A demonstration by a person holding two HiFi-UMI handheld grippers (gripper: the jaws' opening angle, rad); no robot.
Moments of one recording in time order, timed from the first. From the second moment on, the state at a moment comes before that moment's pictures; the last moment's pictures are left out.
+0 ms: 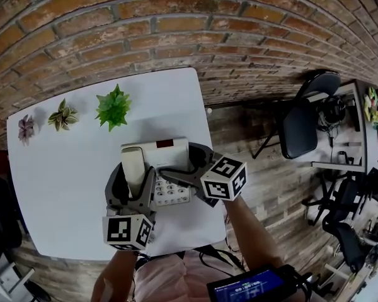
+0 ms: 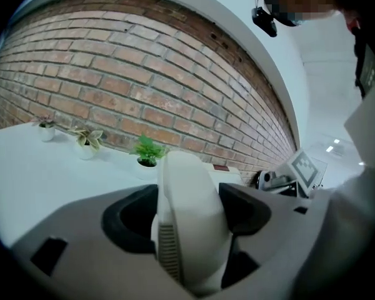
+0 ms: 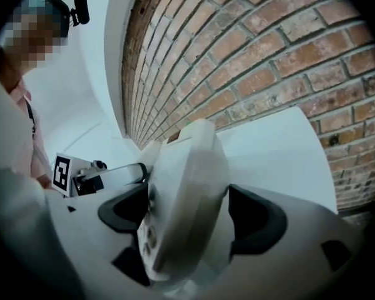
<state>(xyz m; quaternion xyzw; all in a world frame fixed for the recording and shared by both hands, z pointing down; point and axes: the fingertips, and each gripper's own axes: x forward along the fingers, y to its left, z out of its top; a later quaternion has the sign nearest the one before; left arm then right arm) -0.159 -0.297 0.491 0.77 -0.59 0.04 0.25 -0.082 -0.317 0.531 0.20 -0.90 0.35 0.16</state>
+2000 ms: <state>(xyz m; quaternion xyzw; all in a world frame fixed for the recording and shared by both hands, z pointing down) -0.135 -0.255 0.494 0.88 -0.32 -0.06 0.33 -0.097 -0.276 0.490 0.05 -0.92 0.38 0.07</state>
